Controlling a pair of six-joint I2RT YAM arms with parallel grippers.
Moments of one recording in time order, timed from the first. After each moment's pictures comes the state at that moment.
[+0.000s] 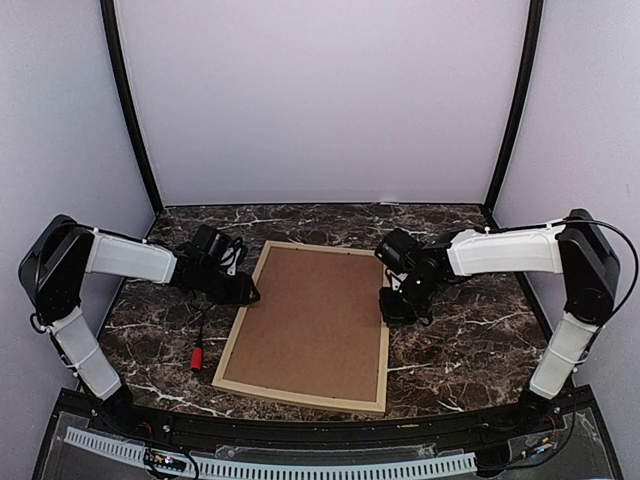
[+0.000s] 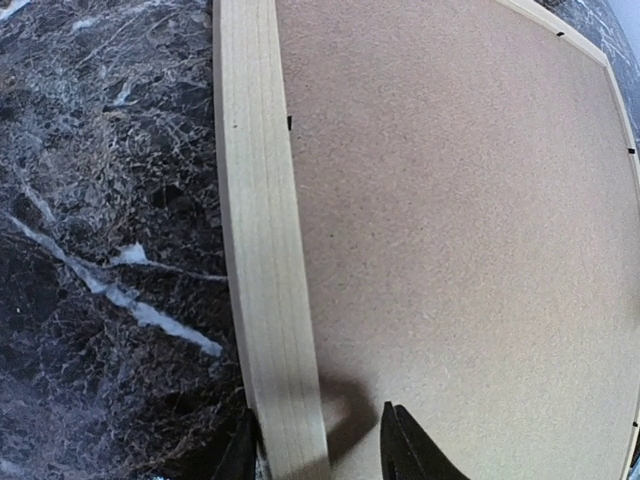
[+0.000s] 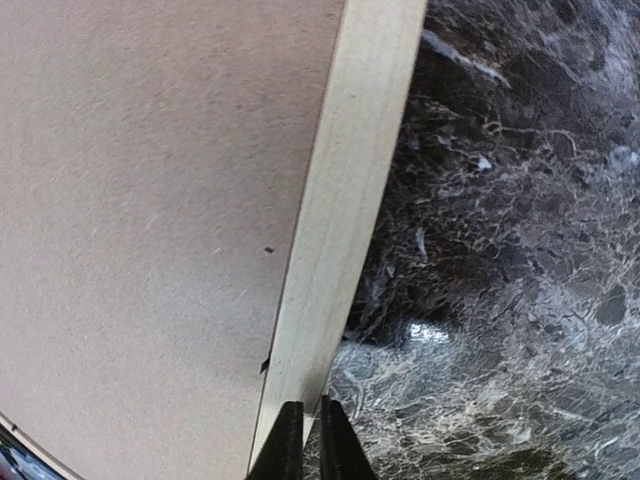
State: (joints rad) left arm -0.49 1.70 0.89 -0.15 0.19 -0.40; right arm 0.79 1.73 1.13 -0.70 -0.03 0.72
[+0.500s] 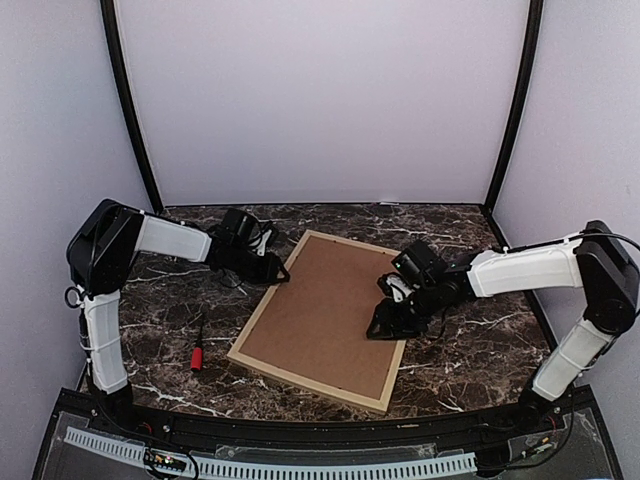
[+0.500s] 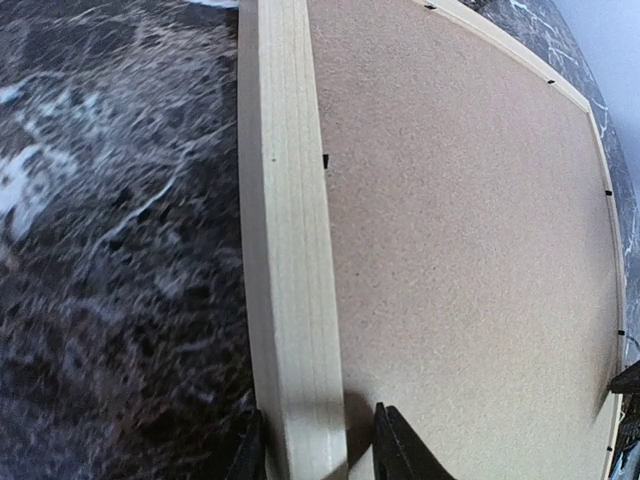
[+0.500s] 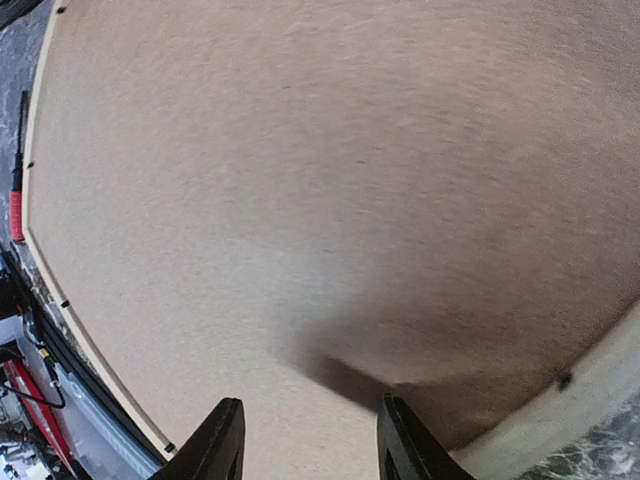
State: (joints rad) left arm -0.49 2.00 1.20 -0.12 0.34 -0.33; right arm 0.78 1.61 0.90 -0.42 -0.30 0.65
